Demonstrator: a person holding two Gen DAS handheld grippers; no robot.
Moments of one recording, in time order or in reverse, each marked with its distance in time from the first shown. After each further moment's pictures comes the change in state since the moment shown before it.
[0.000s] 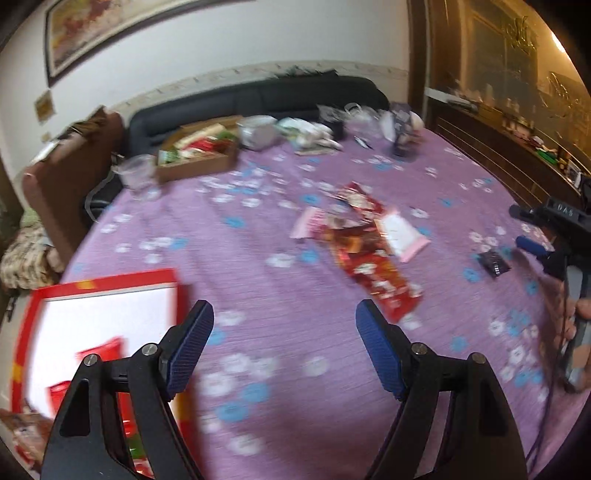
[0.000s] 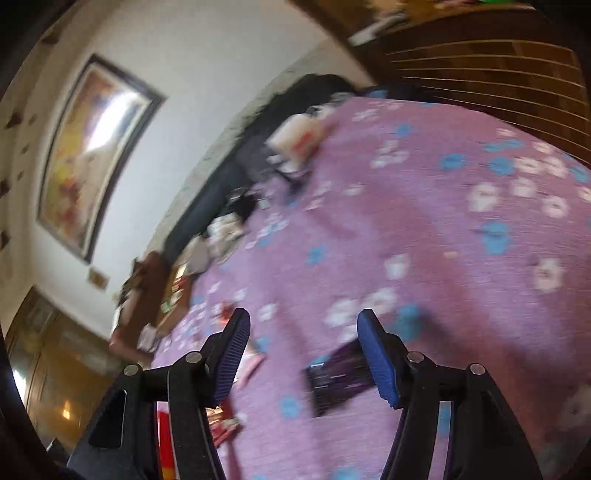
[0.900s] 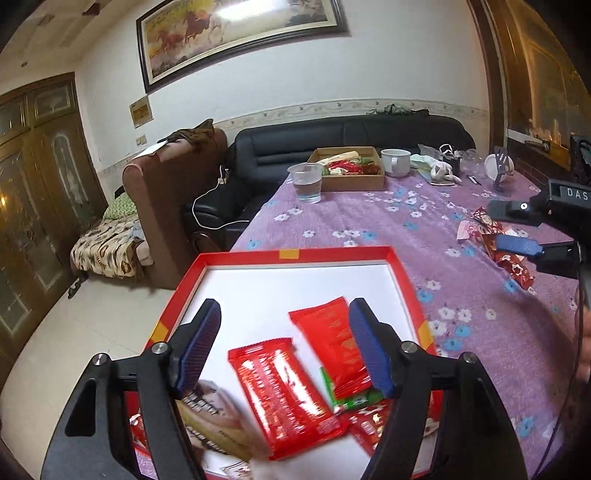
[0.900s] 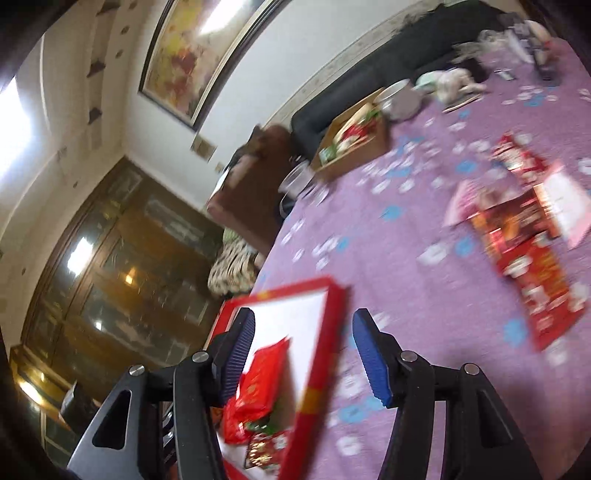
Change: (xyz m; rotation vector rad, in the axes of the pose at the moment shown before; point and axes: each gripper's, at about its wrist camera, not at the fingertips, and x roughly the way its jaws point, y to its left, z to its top) left arm -0.085 0.156 -0.080 -0.119 -0.173 0.331; right arm 0.061 0.220 -0.171 -0.304 0.354 0.442
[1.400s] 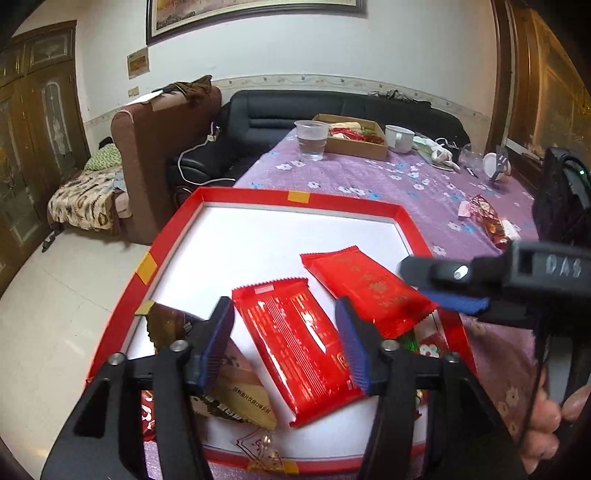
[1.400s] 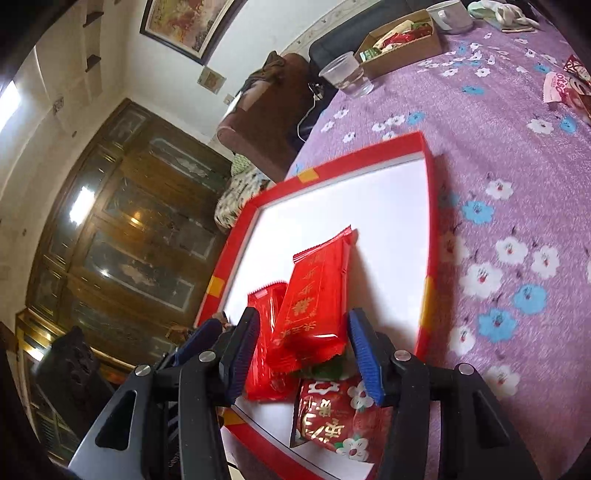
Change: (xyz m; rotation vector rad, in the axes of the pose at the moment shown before) left arm 0.021 0.038 -0.036 -0.118 0.117 -0.100; right arm 0.097 0.068 -0.082 -0.057 0.278 0.049
